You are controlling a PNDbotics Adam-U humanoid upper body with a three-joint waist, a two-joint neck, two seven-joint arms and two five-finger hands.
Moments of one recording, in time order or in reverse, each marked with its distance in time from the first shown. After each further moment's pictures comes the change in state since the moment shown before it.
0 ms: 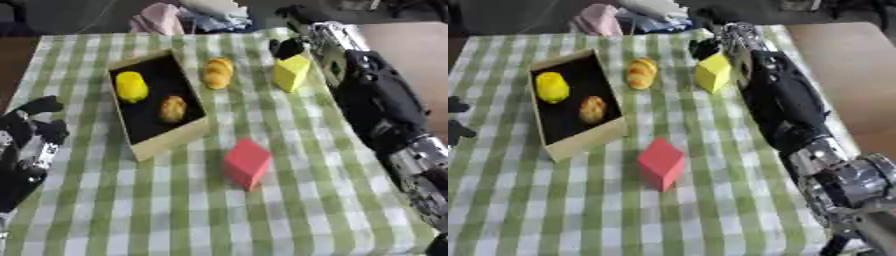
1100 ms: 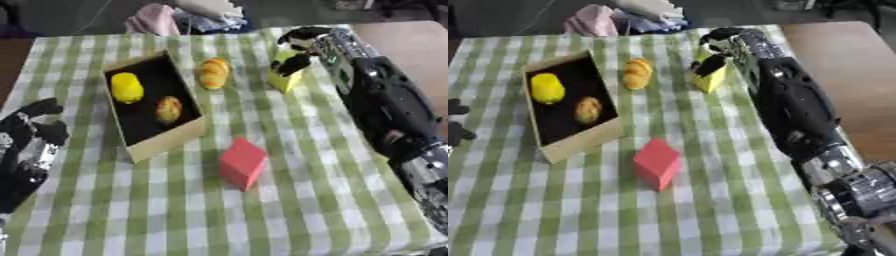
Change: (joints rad) left arm 0.008 0.000 0.005 0.000 -0.005 0.003 0.003; right arm 0.038 -0.013 0.048 -0.051 0.114 -0.109 0.184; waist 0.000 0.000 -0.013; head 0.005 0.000
